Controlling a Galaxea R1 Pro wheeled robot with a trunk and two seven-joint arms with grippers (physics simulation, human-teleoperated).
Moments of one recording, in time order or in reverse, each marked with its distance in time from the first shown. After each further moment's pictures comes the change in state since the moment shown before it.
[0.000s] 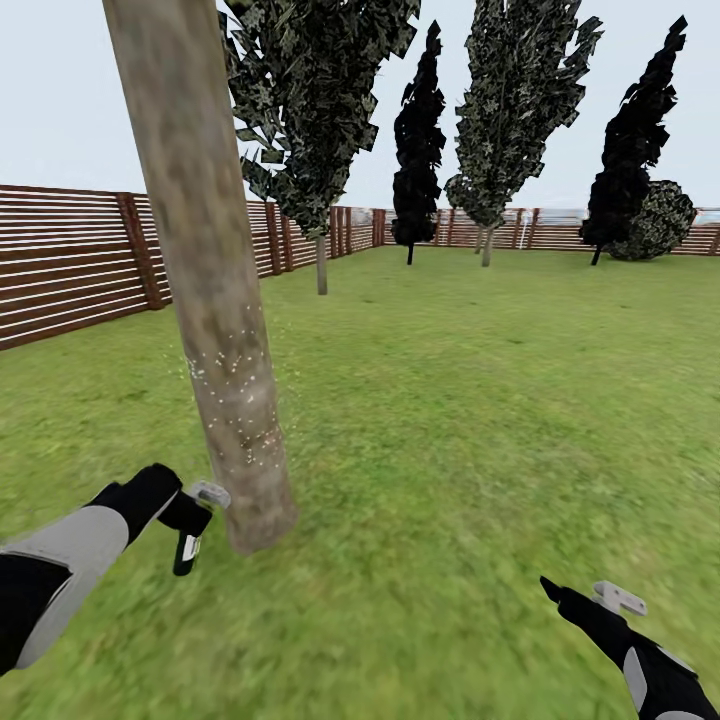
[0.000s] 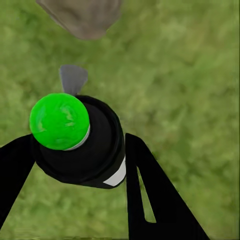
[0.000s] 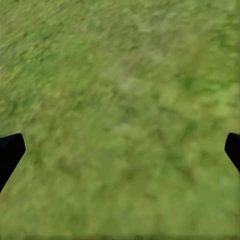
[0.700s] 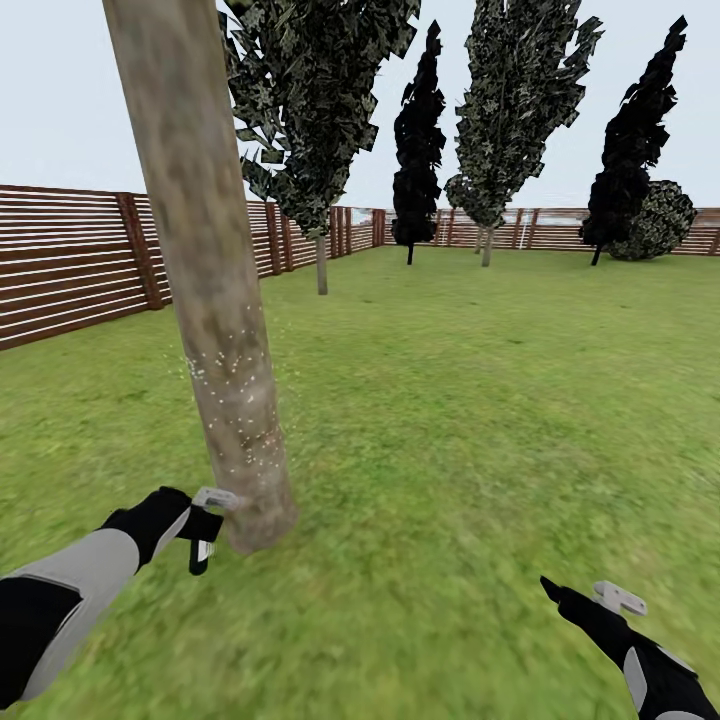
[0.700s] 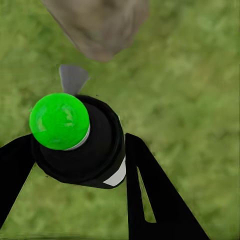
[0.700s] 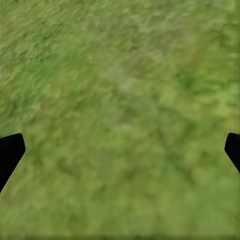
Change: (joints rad) left arm 0.074 -0.039 0.011 -0.001 0.264 -0.106 0.266; right arm 0.000 0.000 0.000 -0.001 0.000 0.000 0.000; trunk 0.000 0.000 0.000
